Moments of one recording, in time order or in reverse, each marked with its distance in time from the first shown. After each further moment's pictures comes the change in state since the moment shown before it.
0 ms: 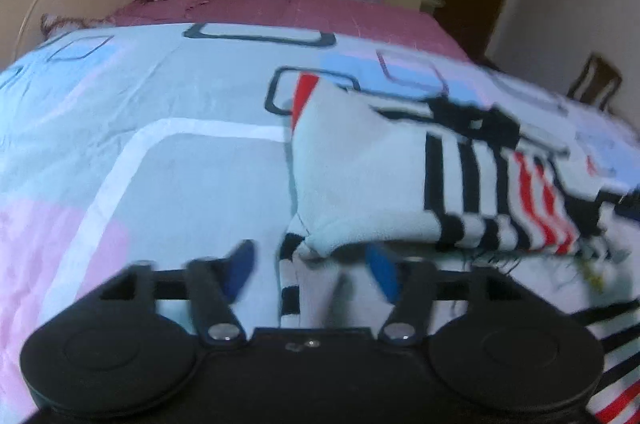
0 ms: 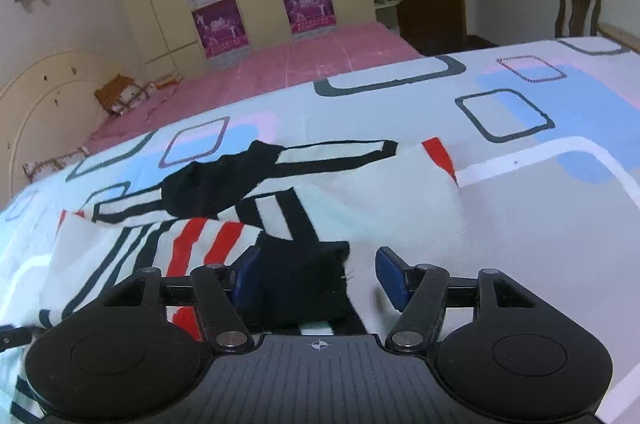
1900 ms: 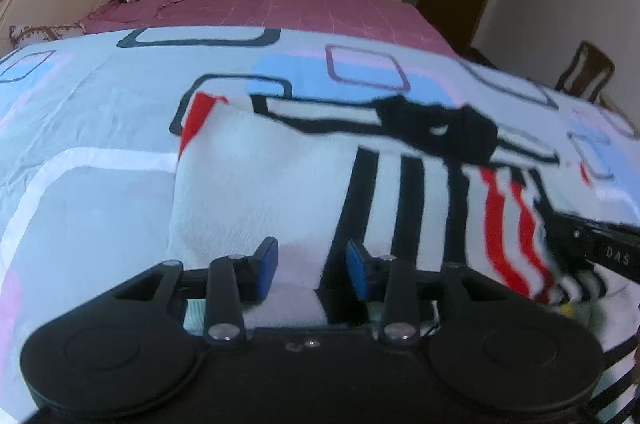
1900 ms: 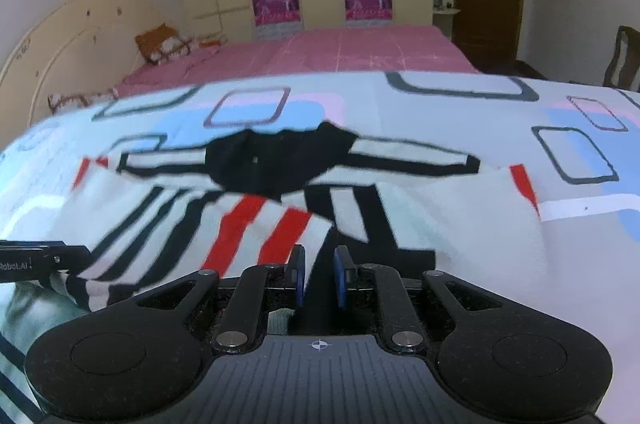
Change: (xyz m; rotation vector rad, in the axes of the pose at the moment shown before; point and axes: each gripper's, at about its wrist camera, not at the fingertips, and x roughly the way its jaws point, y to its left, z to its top) left arm 0.066 -0.075 0.022 0.071 0.042 0.002; right arm 0.042 0.057 -0.006 -0.234 0.060 0.040
